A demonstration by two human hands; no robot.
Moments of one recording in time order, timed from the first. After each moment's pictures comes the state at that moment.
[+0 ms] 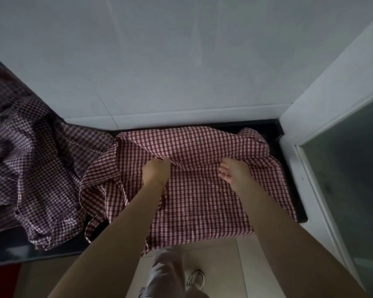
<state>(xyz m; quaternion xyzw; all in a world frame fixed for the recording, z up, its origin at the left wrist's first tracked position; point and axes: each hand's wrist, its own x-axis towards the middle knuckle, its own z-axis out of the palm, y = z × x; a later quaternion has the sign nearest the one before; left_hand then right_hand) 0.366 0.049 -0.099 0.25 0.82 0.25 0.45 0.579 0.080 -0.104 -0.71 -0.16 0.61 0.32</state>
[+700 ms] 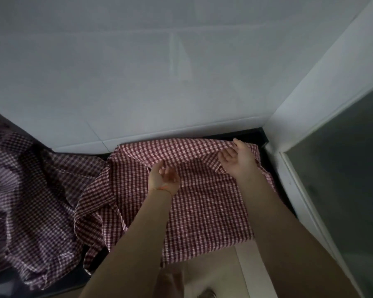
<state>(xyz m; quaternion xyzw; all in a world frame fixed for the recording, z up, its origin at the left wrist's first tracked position) 0.386 0.087 -0.089 -0.25 0.44 0.54 0.67 0.581 0.129 -0.040 -0.55 0.03 0.63 0.54</state>
